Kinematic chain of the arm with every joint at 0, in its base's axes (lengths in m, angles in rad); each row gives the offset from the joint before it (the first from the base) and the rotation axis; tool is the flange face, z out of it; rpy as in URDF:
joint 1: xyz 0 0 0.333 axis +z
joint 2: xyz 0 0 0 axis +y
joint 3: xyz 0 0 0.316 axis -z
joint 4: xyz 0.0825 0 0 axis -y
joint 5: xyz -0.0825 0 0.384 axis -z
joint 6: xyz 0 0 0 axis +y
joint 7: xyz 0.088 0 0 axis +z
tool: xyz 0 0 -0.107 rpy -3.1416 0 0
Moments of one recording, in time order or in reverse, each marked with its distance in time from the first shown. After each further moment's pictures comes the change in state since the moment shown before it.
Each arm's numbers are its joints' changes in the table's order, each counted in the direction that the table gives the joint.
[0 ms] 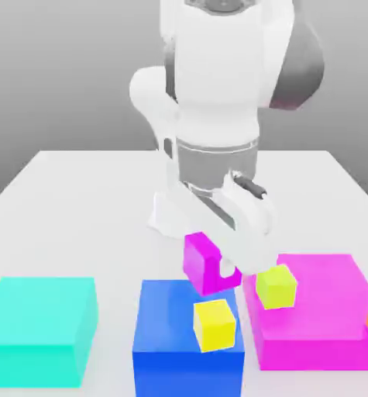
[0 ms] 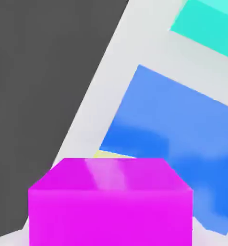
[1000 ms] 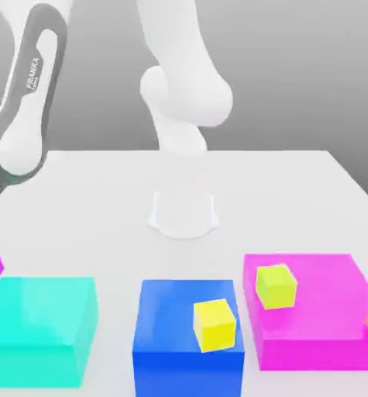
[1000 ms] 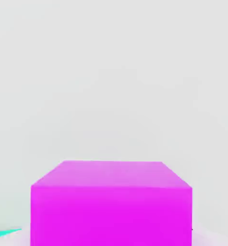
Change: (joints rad) arm -0.491 0.288 0.412 0.125 0.057 -0.041 0.492
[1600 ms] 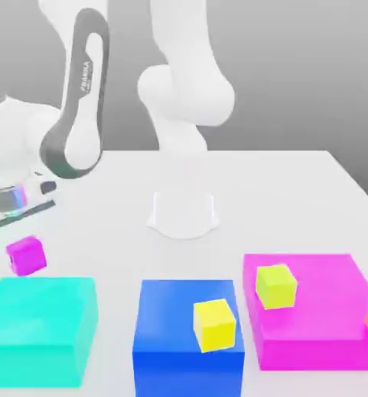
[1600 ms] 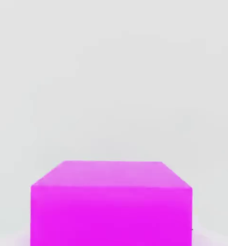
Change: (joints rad) arm 0.060 -0.134 0.138 -0.326 0.033 -0.243 -0.746
